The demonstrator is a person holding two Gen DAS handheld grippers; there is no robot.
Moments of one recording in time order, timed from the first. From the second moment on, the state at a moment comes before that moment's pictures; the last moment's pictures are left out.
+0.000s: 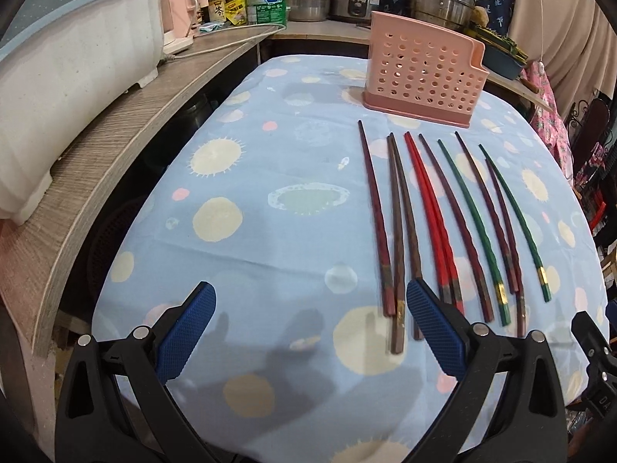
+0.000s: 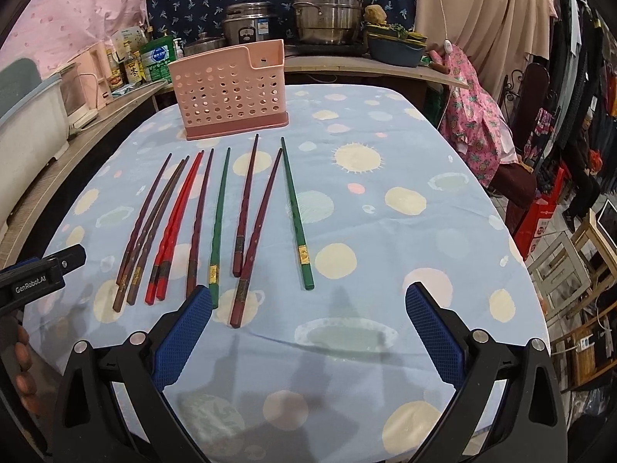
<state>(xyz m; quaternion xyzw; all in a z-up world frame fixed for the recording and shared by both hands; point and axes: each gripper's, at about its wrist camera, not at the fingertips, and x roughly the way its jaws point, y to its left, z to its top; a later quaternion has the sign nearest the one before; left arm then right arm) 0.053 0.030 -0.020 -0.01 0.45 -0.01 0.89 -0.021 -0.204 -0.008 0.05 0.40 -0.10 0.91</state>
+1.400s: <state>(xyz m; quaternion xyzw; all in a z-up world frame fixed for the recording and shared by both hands) 0.074 0.013 -0.058 0.02 0.50 -0.05 0.86 0.038 -0.218 -0.053 0.05 0.46 -0.08 0.88</state>
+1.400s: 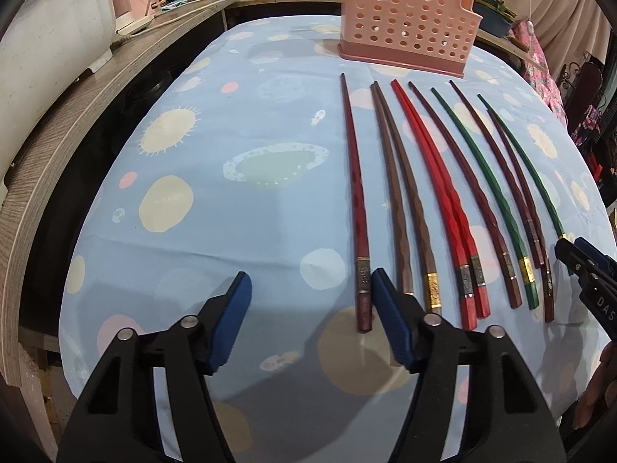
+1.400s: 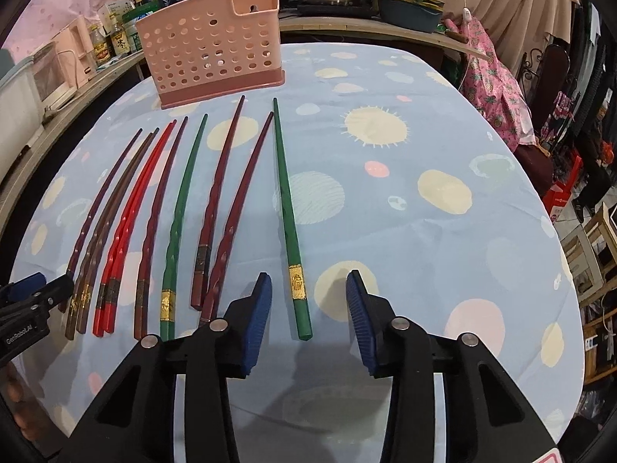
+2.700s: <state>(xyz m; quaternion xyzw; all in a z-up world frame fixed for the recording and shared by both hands) 0.144 0.034 0.136 -0.06 0.32 -0.07 0.94 0.082 -0.286 0.133 0.15 0.27 -0.04 0.95</state>
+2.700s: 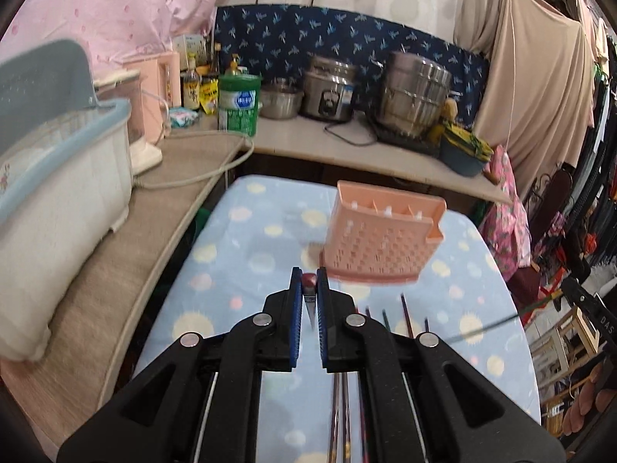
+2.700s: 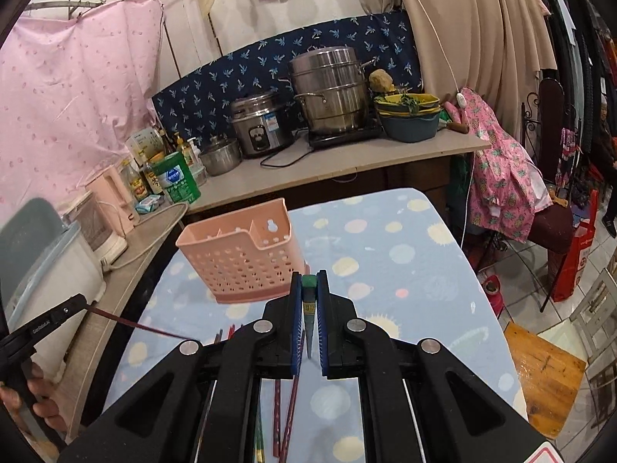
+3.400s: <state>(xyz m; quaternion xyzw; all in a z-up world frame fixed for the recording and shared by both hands) 0.235 0.020 0.266 -0.13 0.18 -0.09 0.97 0.190 -0.282 0.239 0.17 0.13 -0.01 0.98</state>
